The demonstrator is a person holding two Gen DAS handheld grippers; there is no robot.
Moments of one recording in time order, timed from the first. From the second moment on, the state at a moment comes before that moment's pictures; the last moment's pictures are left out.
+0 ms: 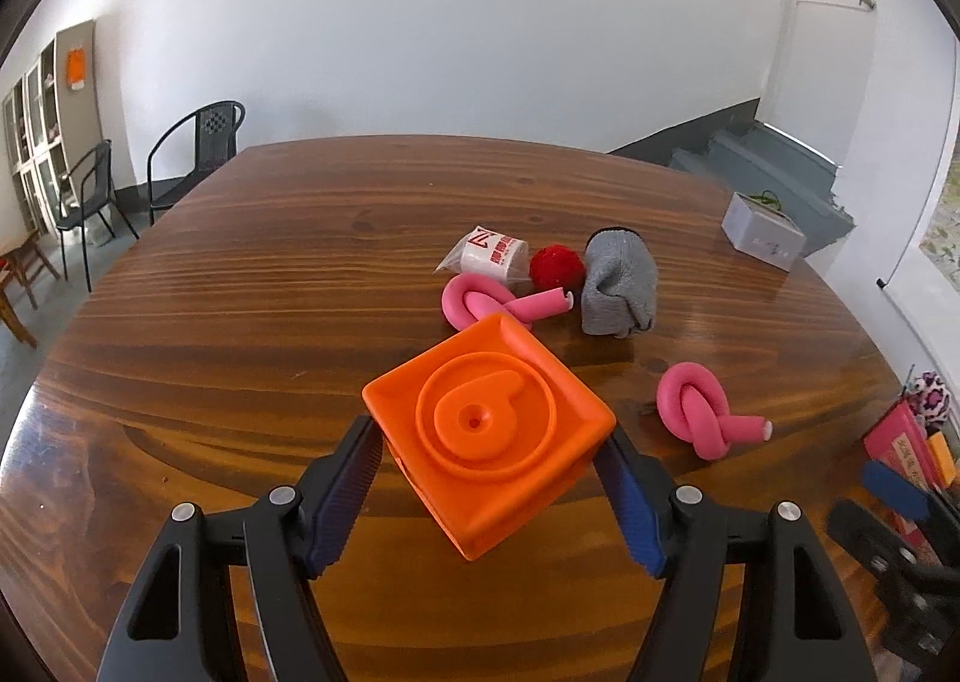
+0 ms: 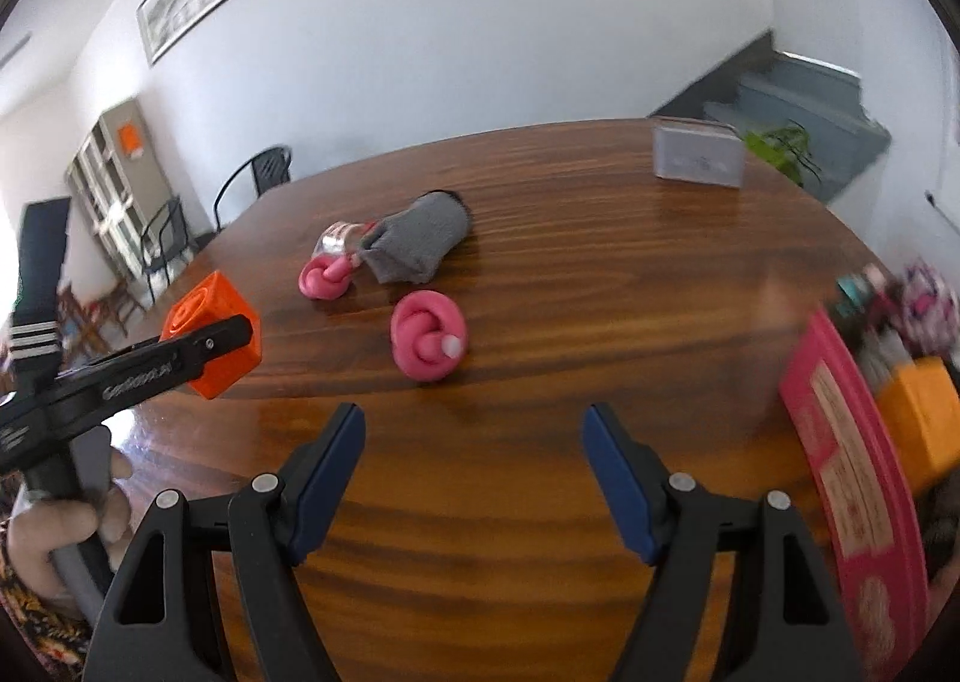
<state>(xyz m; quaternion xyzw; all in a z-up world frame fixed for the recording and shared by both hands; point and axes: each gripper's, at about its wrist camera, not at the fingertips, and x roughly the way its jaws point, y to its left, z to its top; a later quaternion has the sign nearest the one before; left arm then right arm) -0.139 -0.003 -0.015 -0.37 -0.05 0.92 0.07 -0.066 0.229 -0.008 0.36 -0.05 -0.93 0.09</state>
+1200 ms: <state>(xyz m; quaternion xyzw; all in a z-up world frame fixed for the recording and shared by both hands) -0.130 -0.001 -0.009 -0.37 -0.06 0.92 0.09 -0.123 0.197 -0.010 0.38 -0.04 -0.92 0.08</state>
